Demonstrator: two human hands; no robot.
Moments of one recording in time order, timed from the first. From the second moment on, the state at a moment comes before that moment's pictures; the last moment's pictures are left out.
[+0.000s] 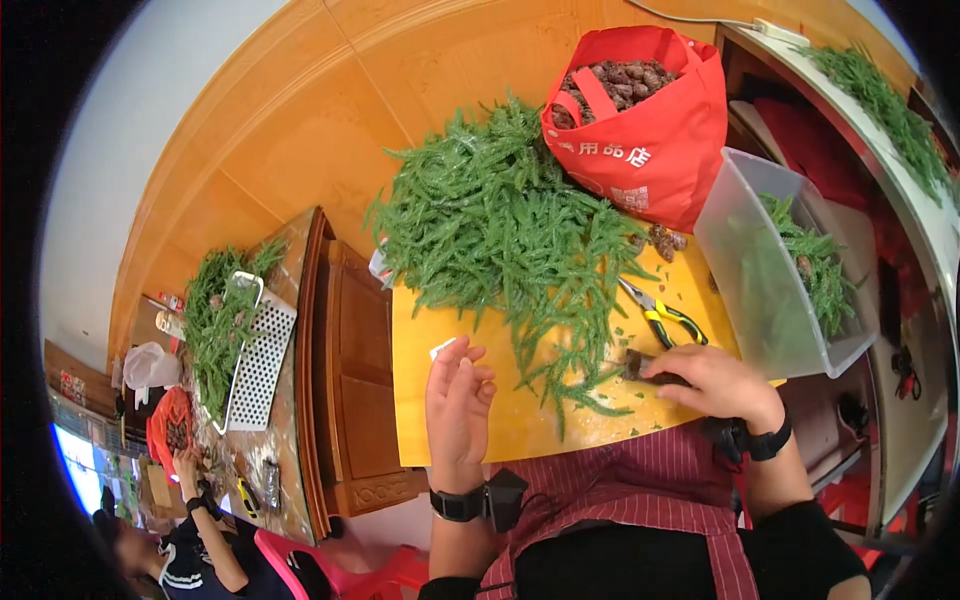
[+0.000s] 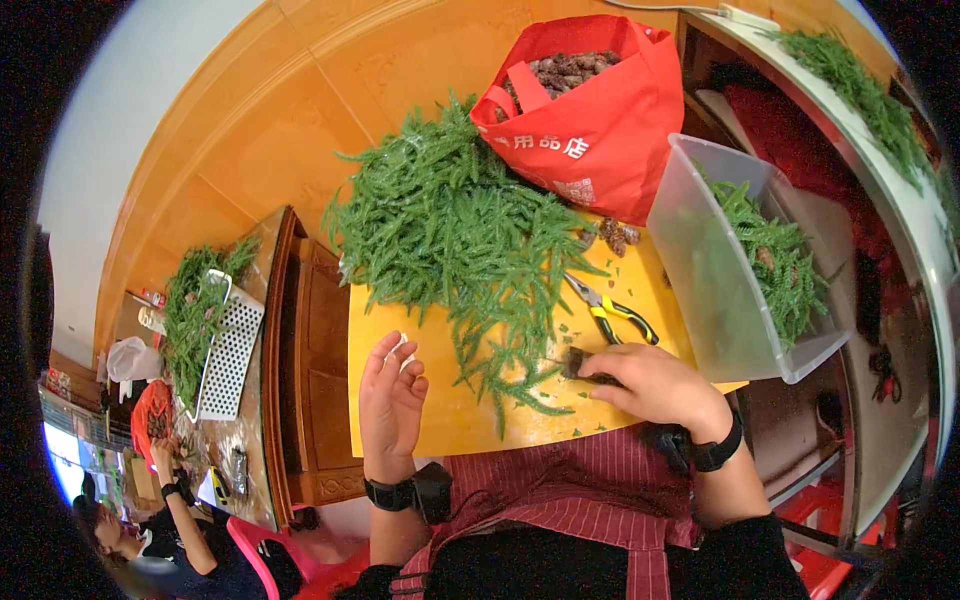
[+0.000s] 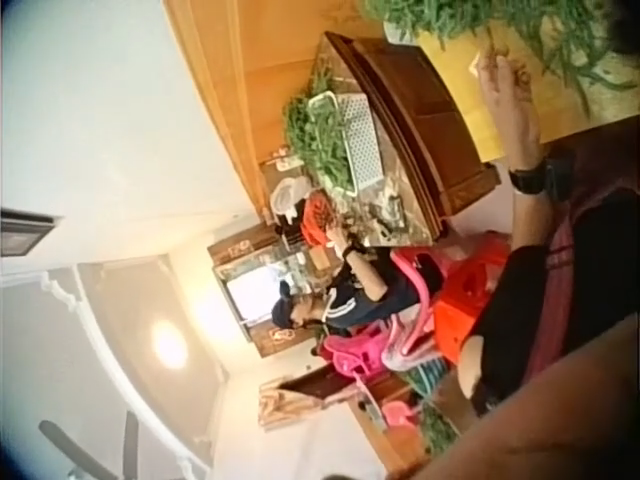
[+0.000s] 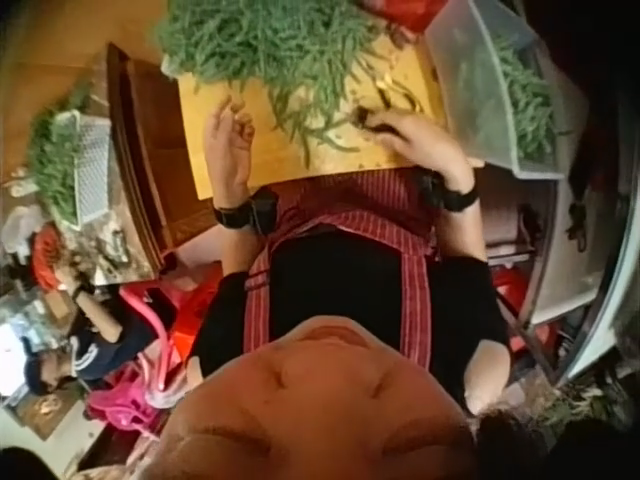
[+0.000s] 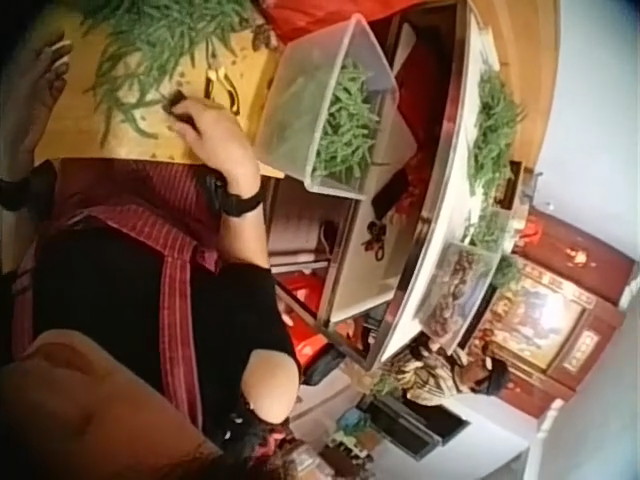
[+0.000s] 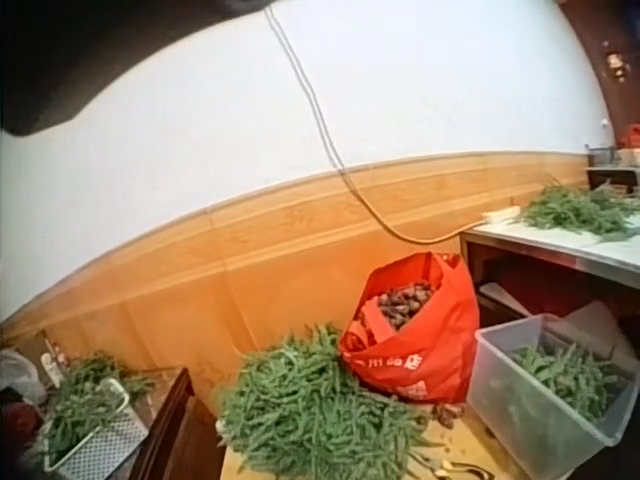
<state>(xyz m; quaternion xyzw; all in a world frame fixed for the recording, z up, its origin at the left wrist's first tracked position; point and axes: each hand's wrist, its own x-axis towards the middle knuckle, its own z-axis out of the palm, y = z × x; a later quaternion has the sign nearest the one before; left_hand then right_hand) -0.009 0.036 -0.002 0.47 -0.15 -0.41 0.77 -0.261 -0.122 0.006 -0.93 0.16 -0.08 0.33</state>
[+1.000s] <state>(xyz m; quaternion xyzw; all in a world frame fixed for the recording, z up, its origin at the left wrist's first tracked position) -0.045 -0.029 -0.011 0.41 -0.27 -0.62 0.61 -0.178 -0.124 0.038 -0.84 0.22 -0.20 0.46</state>
